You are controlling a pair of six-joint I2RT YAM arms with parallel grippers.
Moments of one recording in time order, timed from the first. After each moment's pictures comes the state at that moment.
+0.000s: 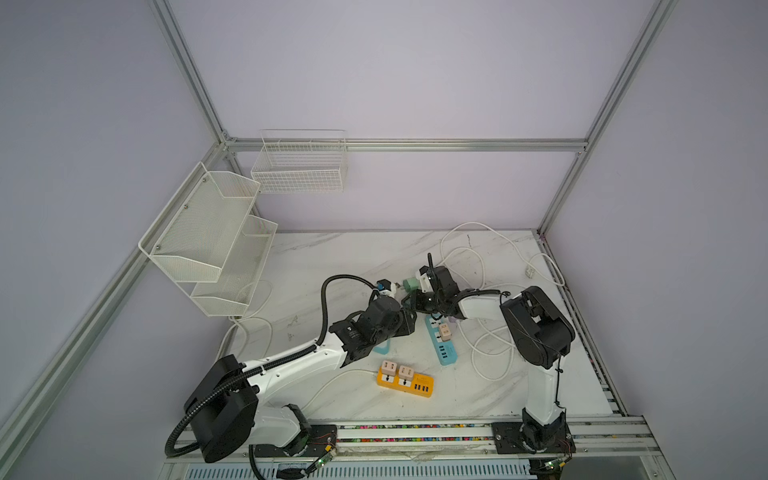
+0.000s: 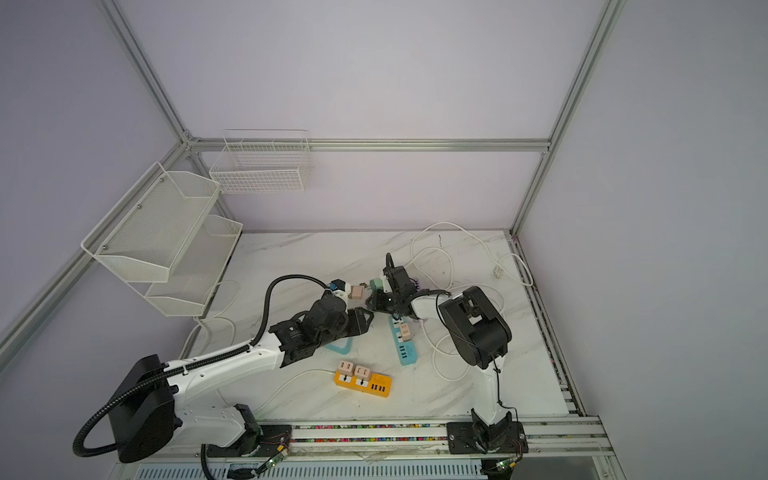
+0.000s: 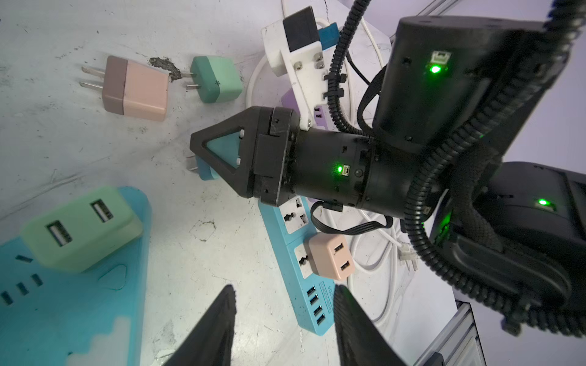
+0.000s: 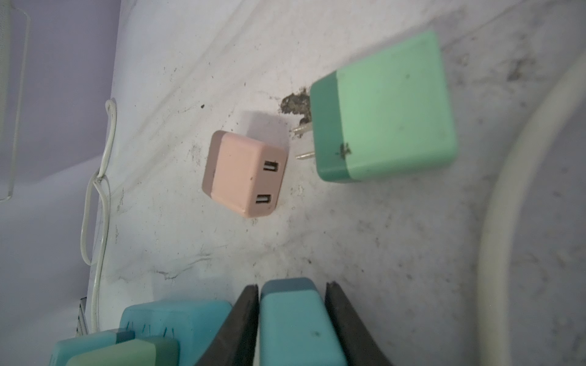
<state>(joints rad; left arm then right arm) -0.84 1.35 0.85 -0.13 -0.11 -0.86 0.57 1.99 1.12 0.09 -0.37 0.64</state>
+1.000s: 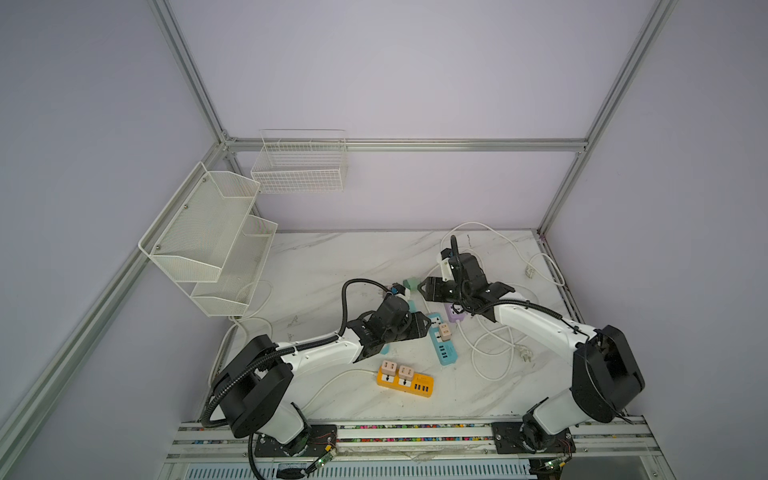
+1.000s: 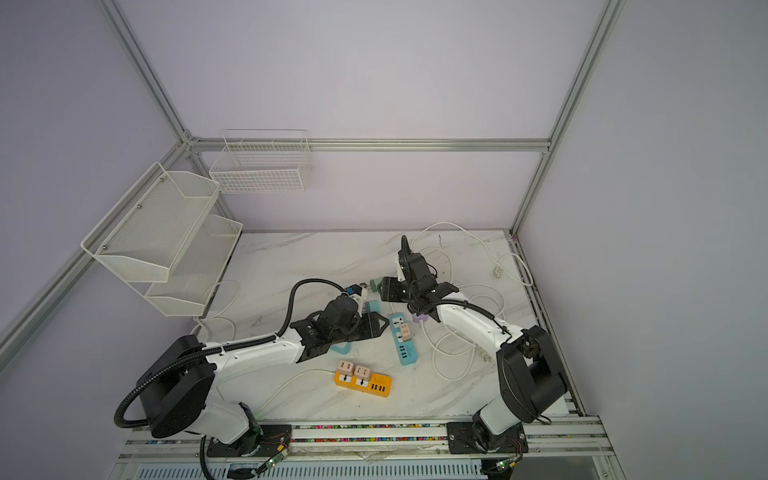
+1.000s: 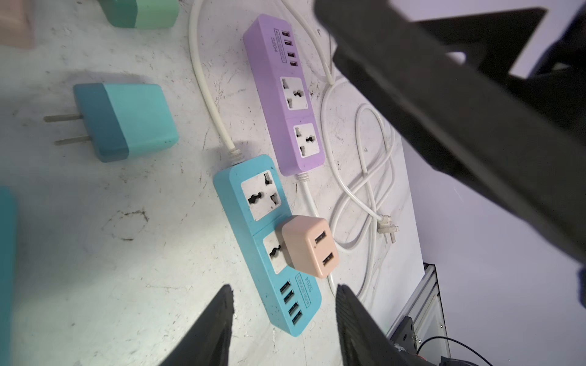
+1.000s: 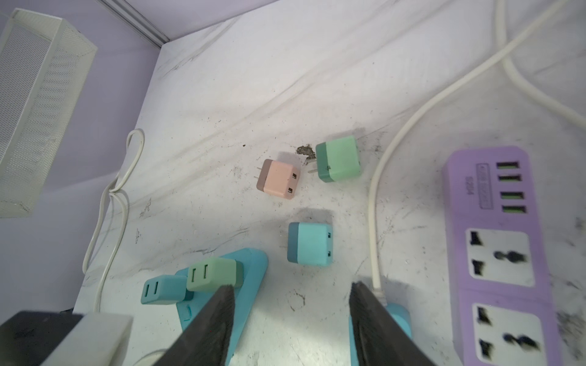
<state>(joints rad) -0.84 1.52 0.85 0.05 0.08 -0.90 0.58 1.50 1.08 -0.27 -0.14 0.54</state>
